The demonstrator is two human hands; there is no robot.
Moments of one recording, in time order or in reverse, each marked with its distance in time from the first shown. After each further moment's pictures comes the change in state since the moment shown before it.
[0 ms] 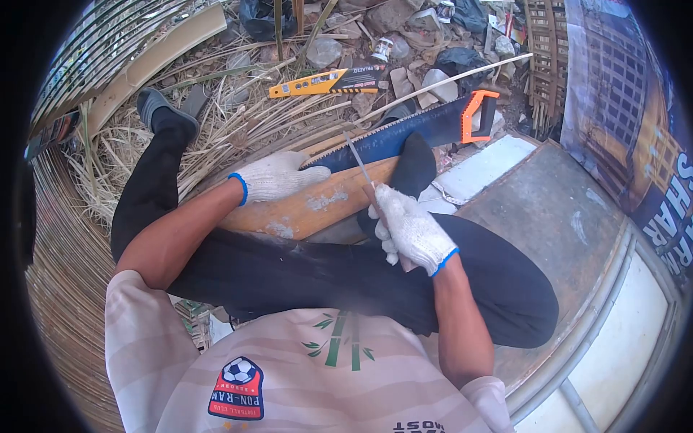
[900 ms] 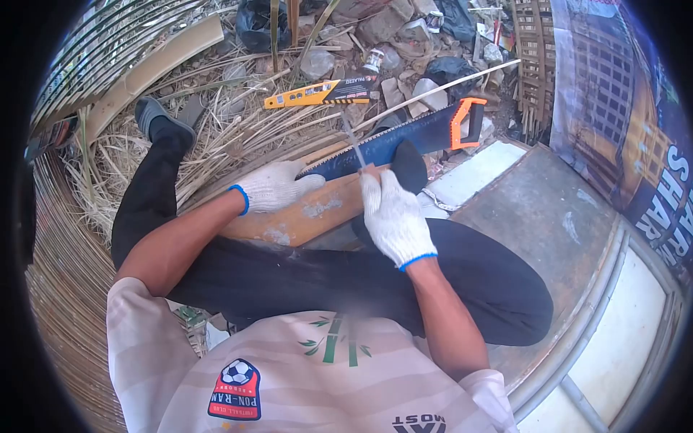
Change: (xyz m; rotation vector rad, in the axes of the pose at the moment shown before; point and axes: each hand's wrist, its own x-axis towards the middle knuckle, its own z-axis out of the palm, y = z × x) left_hand 0.000 -0.008 0.013 -0.021 0.143 0.064; right_hand 0.030 0.011 0.015 -0.690 0.513 -0.664
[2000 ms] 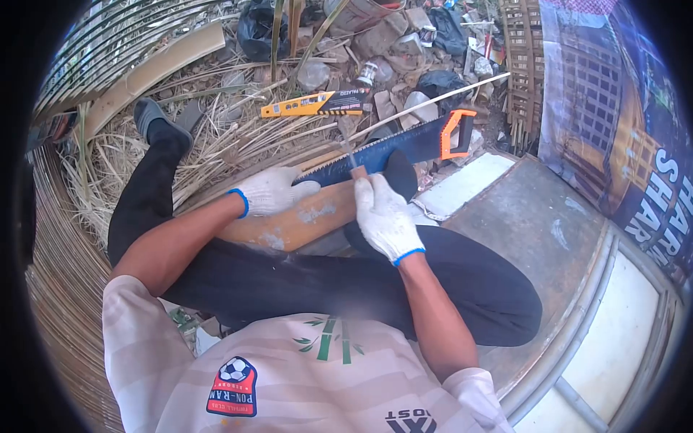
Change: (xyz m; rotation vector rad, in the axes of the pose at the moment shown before) left_hand -0.003 0.005 -0.001 0.019 -0.009 0.016; right_hand 0.008 0.003 0.003 0.284 -0.061 0.176
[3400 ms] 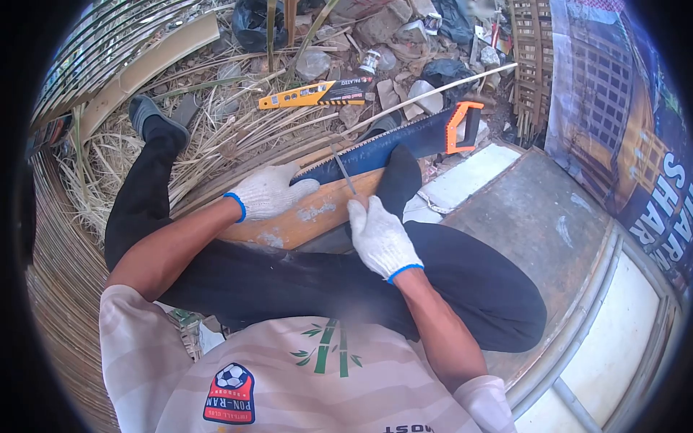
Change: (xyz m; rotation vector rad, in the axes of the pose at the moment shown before) left_hand -0.002 0.002 0.003 0.017 0.069 -0.040; right_hand -0.020 0.009 0.012 -0.148 -0.102 0.049
